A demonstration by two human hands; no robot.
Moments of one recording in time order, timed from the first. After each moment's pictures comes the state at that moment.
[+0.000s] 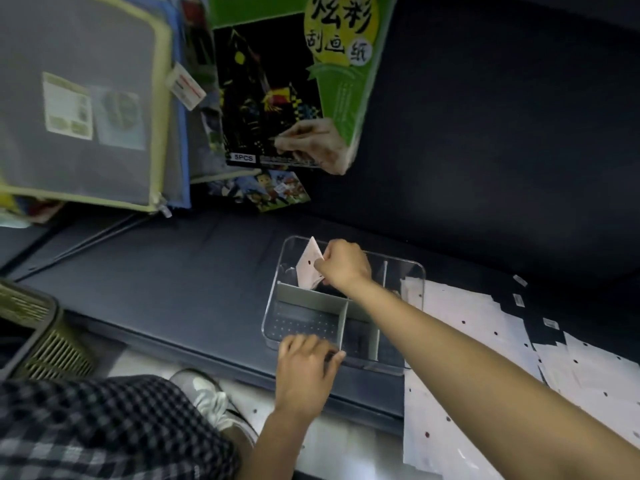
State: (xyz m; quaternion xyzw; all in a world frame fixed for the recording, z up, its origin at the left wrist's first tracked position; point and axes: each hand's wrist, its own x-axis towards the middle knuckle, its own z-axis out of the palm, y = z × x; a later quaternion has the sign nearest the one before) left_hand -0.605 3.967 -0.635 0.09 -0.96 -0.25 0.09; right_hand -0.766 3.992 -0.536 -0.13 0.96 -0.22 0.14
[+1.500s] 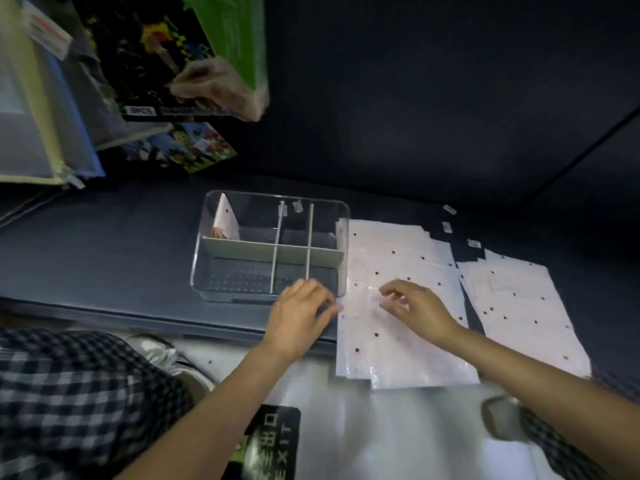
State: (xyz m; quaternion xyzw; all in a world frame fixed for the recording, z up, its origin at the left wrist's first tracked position) left_hand -0.612 4.047 -0.598 -0.10 -0.93 -0.32 0.13; right_hand -0.680 4.282 -0.581 -0.18 0.95 -0.23 0.15
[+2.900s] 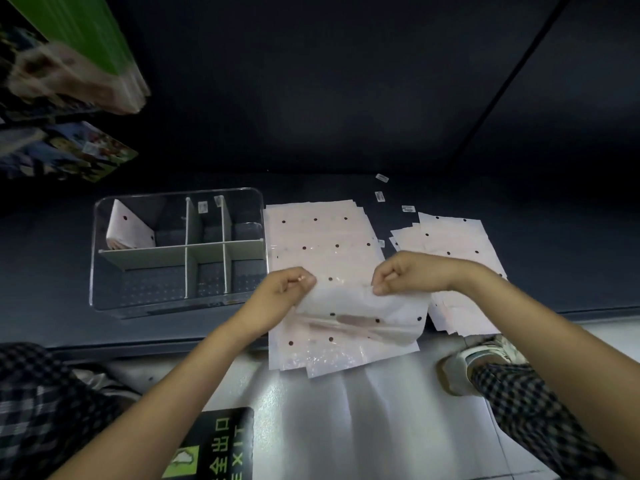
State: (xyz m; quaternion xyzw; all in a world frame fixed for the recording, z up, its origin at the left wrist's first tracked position) left_hand -0.646 4.130 -0.570 -0.04 -0.76 -0.63 -0.16; right_hand -0.707 4.385 -0.523 -0.13 0.84 -0.32 0.42
